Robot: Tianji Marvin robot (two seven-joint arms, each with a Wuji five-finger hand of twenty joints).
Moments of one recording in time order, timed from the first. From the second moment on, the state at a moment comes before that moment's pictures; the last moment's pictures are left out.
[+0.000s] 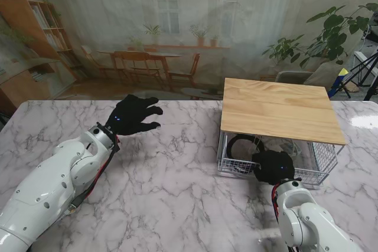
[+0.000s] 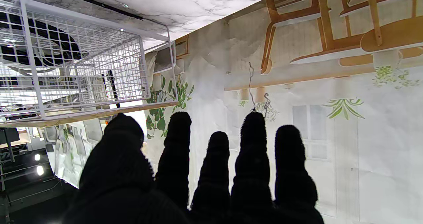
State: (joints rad) left arm 1.22 -1.04 -1.08 -1.30 1.15 -0.38 0.37; right arm -1.75 -1.08 1.29 -1.65 -1.10 0.19 -0.15; left_hand 0.89 -0.09 -0.01 0.03 0.54 0.02 0.44 0.65 0.52 0.12 0.20 0.32 0.60 0.18 0.29 0.53 0.22 0.19 0.83 0.57; right_hand 0.72 -0.58 0.91 -0.33 0.88 -0.14 0.85 0.40 1.00 0.06 0.72 0.67 0.94 0.11 0.72 1.54 0.55 0.32 1.35 0.50
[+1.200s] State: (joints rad) left arm 1.21 -1.04 -1.07 -1.28 1.14 -0.39 0.37; right arm -1.67 -1.07 1.30 -1.53 -1.11 0.13 -0.22; left_hand 0.89 -0.08 -0.01 0.03 0.53 0.03 0.41 0.61 0.52 0.12 0.20 0.32 0.60 0.18 0.29 0.53 0.22 0.19 0.83 0.57; right_hand 0.36 -0.39 0.71 -0.13 0.45 -0.06 0.53 0.43 0.46 0.06 0.46 0.27 0.46 0.22 0.24 1.05 0.15 0.34 0.96 0.36
